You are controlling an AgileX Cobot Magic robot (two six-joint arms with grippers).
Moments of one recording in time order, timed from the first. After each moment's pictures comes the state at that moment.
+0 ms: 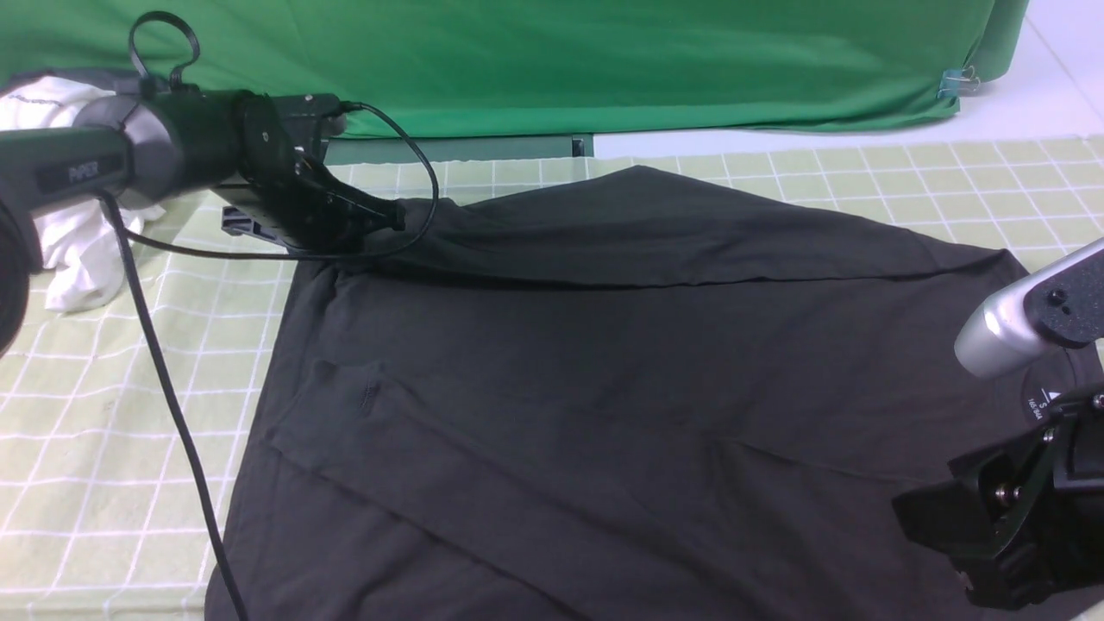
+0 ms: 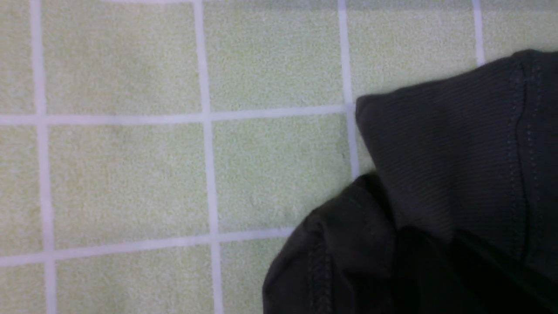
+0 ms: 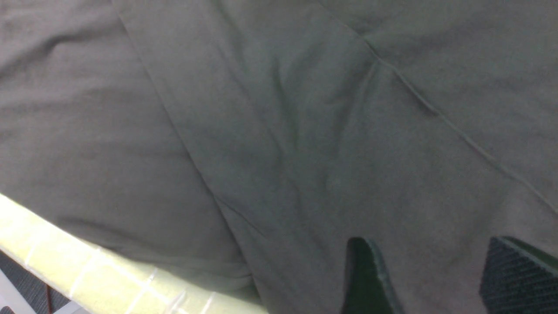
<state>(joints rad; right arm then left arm) 0.69 0.94 -0.77 0.11 0.79 0.15 -0.05 2.16 -1.56 -0.09 0.51 0.00</state>
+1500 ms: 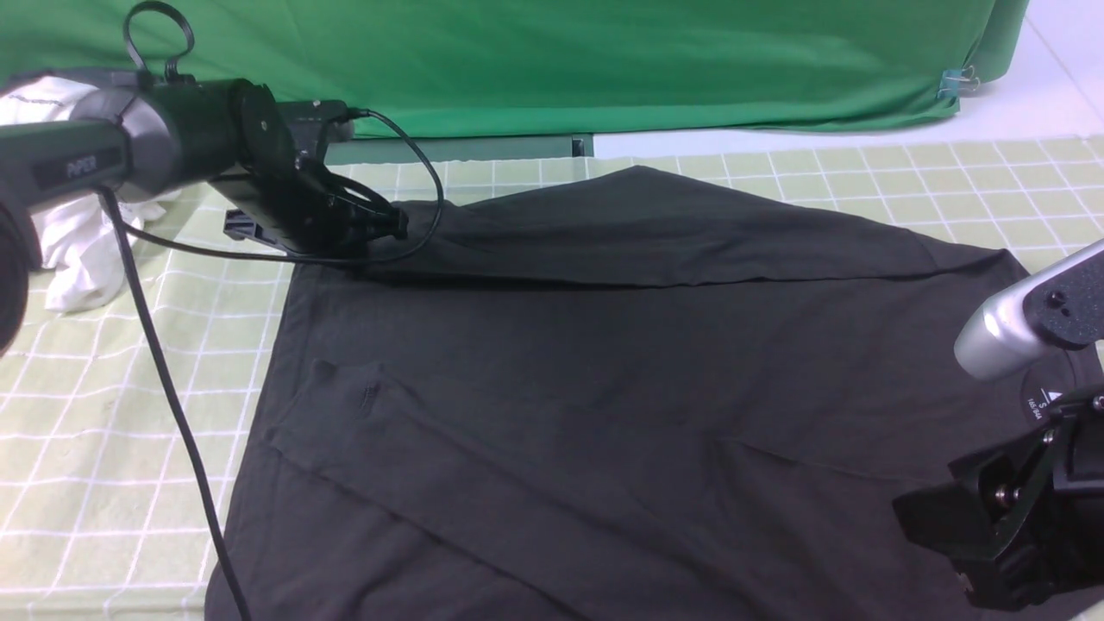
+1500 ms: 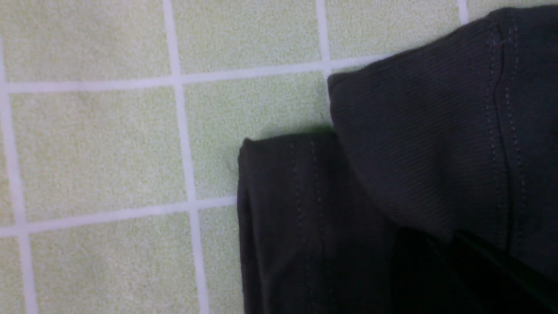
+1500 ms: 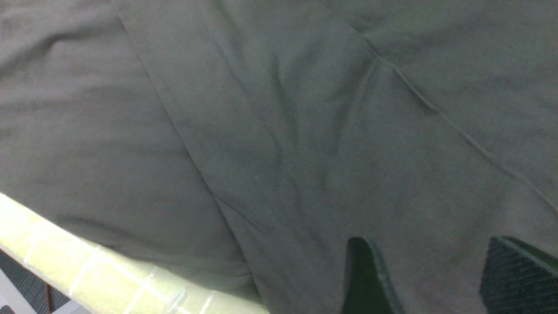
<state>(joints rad) 0.69 0.94 -0.77 0.11 0.79 0.15 -0.05 2.17 -1.58 -0.12 0.59 0.06</state>
